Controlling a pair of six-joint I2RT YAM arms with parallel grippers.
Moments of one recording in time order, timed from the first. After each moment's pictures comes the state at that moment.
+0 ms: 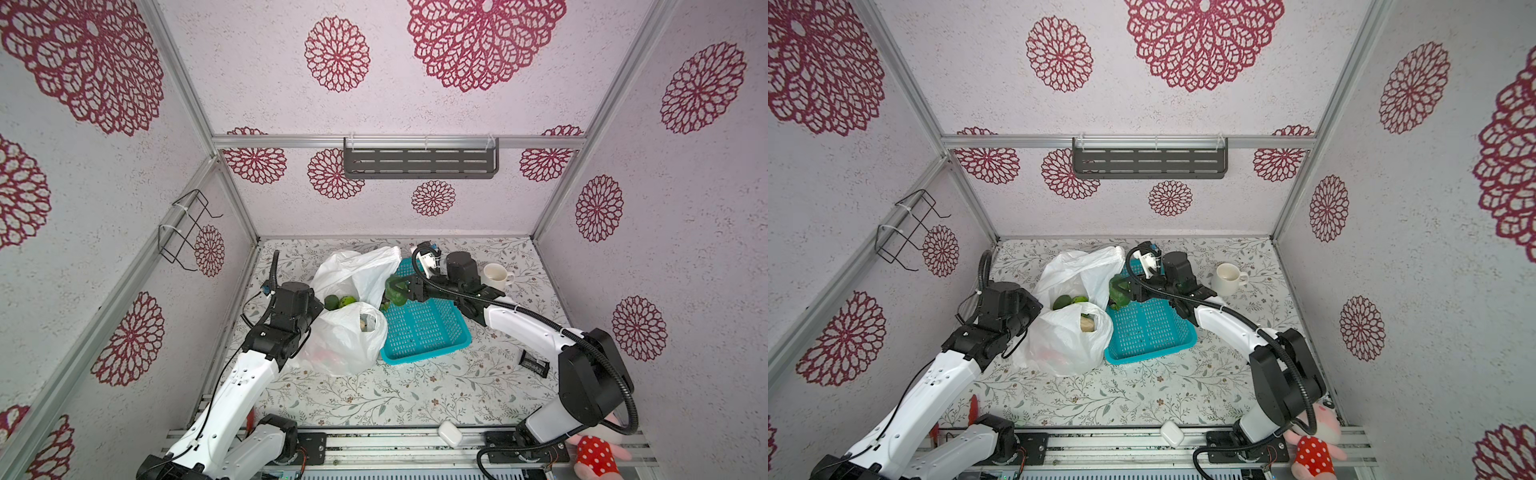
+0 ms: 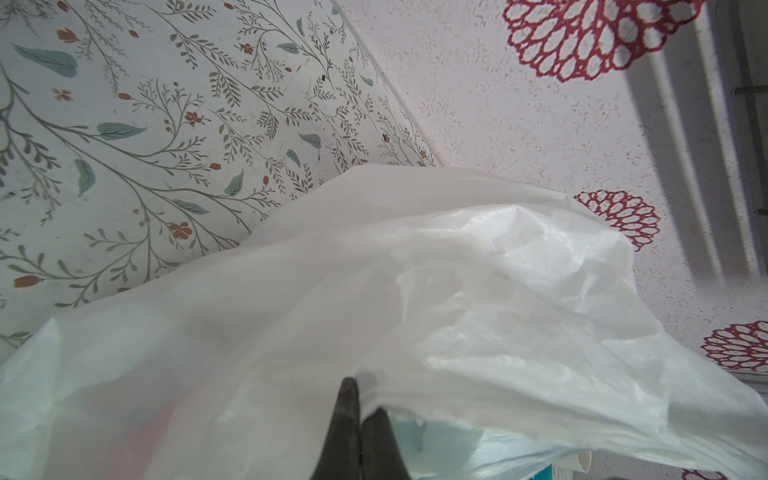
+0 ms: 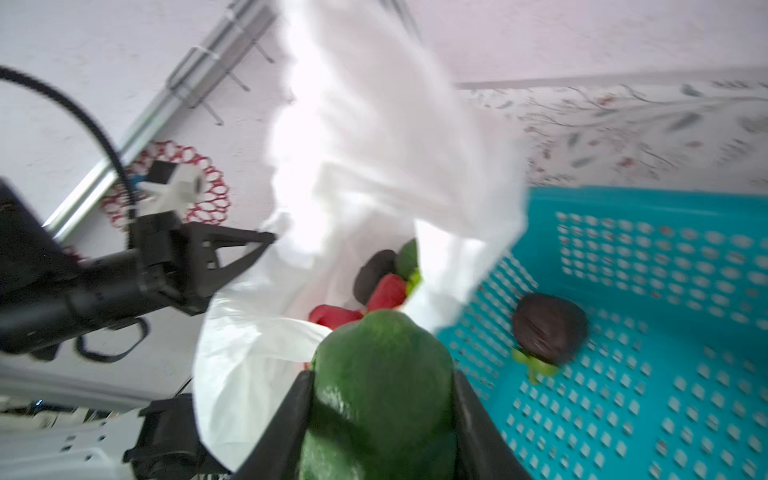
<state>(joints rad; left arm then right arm) -0.28 1.00 0.83 -0.49 -0.23 -1.05 0.61 1.58 1.12 0.17 -0.65 0.46</state>
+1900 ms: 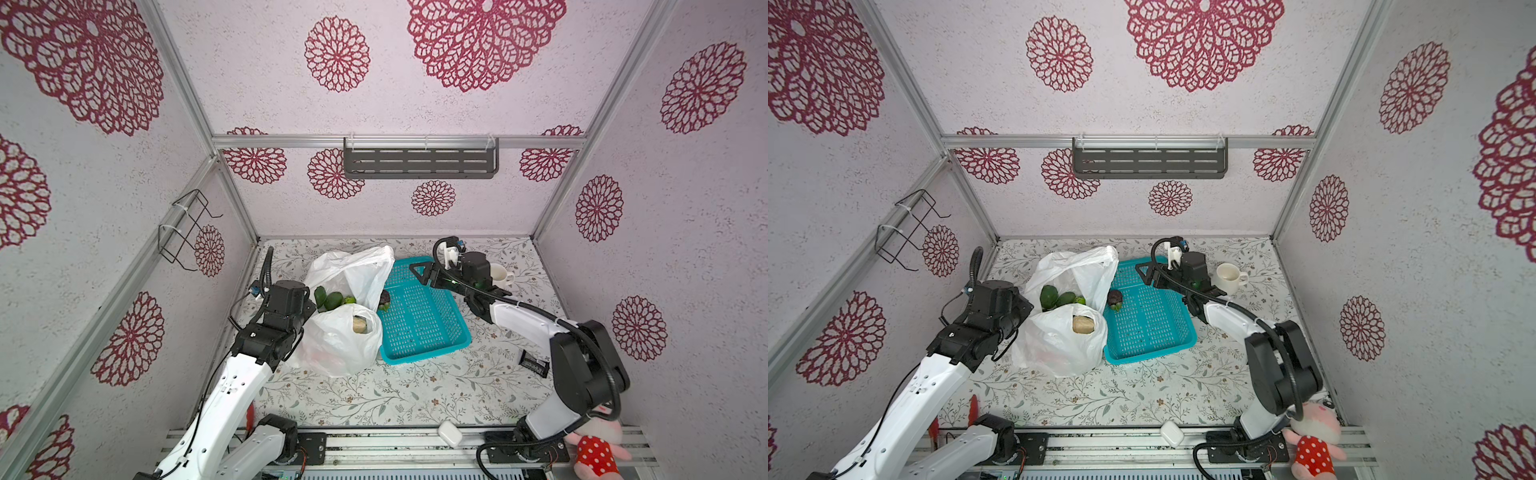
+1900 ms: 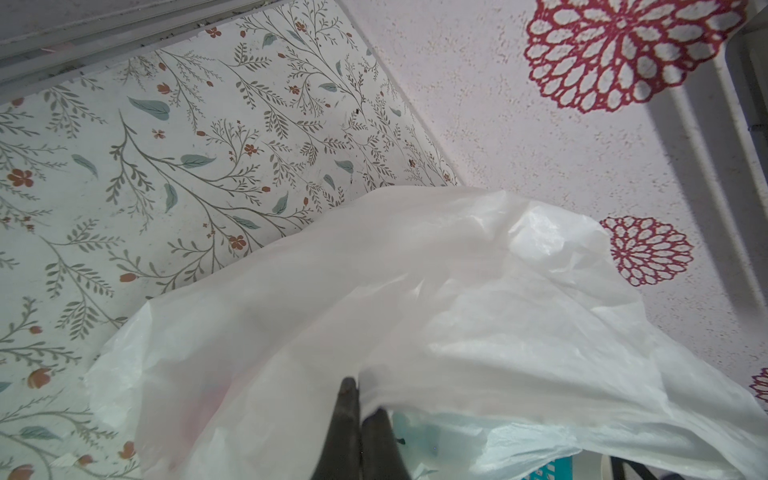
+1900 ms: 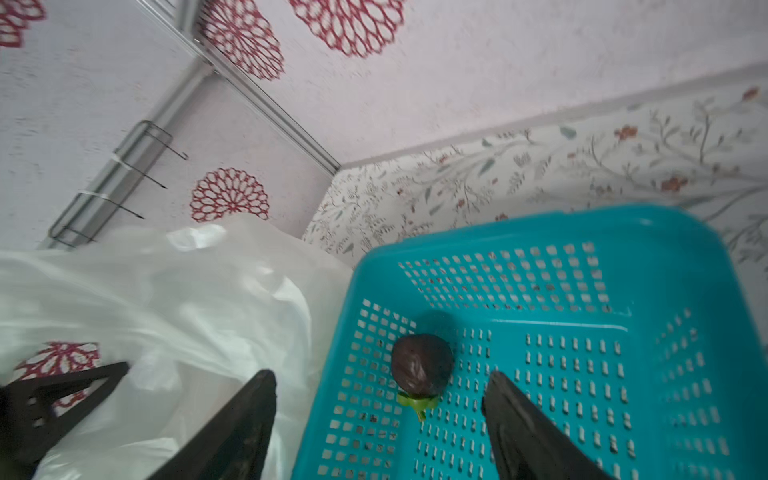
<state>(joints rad) -0.28 0.97 0.94 -0.68 -0.32 -1.06 0.45 1.69 1.05 0.29 -0.43 0.63</state>
